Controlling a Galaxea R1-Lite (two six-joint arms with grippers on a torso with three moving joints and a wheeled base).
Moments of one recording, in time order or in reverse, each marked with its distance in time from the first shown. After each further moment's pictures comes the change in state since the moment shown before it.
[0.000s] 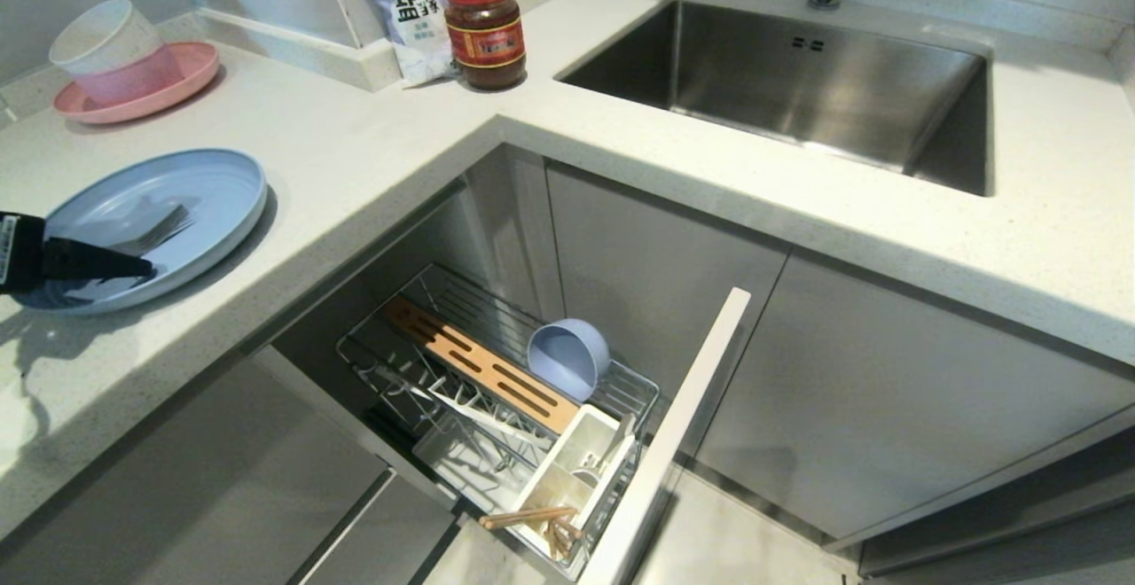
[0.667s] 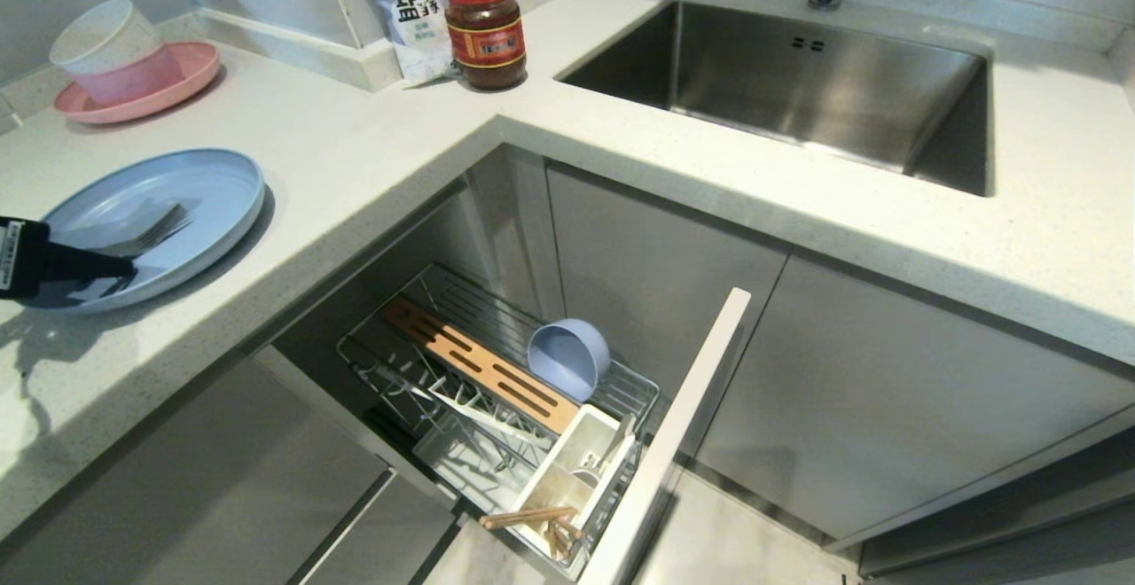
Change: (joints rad) left arm -0.008 -0.004 0.016 -0.005 0.005 0.008; right arm 0.000 0.000 0.000 0.000 0.000 0.000
